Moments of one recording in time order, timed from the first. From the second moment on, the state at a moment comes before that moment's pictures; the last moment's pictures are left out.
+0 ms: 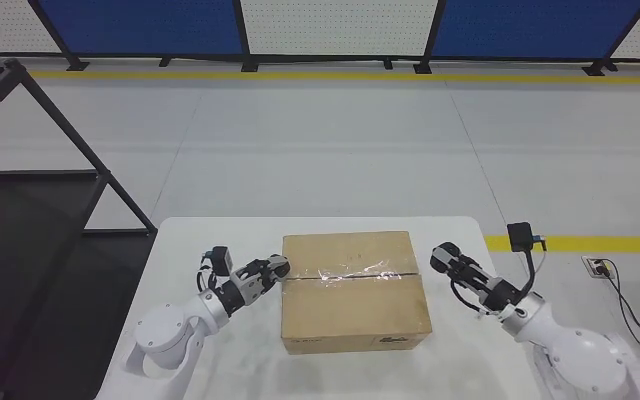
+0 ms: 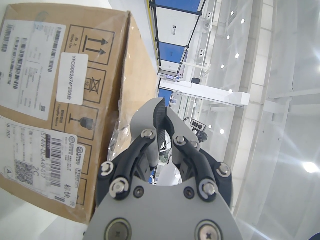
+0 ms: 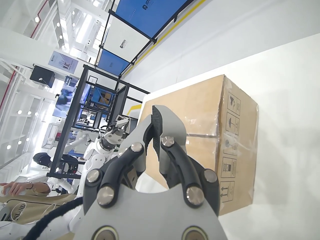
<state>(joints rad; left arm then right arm) 0.99 -1.18 -1.34 -1.54 -0.44 0.23 -0.61 -1.14 -1.03 1.52 -1.87 -0.05 0.06 0.60</state>
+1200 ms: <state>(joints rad) 1.03 -1.18 -1.31 -1.62 -0.42 0.27 -0.53 -1.02 -1.03 1.40 -1.82 -0.10 0.03 0.70</state>
